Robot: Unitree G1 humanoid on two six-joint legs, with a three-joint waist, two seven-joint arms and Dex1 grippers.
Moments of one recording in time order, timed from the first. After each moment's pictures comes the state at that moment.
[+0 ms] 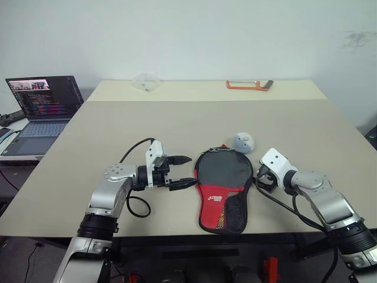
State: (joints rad) left arm -0.51 0.48 -0.04 0.19 -0.33 0.29 -1.22; right arm -0.40 -0.64 0.21 -0.07 0.02 0.57 0.59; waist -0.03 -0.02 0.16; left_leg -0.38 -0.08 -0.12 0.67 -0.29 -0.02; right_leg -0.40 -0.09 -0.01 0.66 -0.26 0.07
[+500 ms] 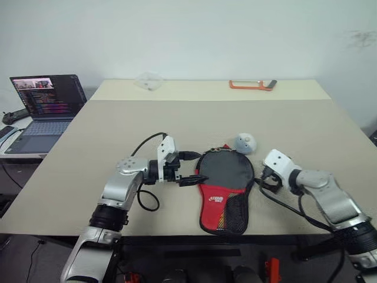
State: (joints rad) left arm -0.62 0.42 -0.12 0.28 -0.29 0.22 -1.21; right arm -0.38 -0.78 0.18 -0.14 0.00 0.60 0.73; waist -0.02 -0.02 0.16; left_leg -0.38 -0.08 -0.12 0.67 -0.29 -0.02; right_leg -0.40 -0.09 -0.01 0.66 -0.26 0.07
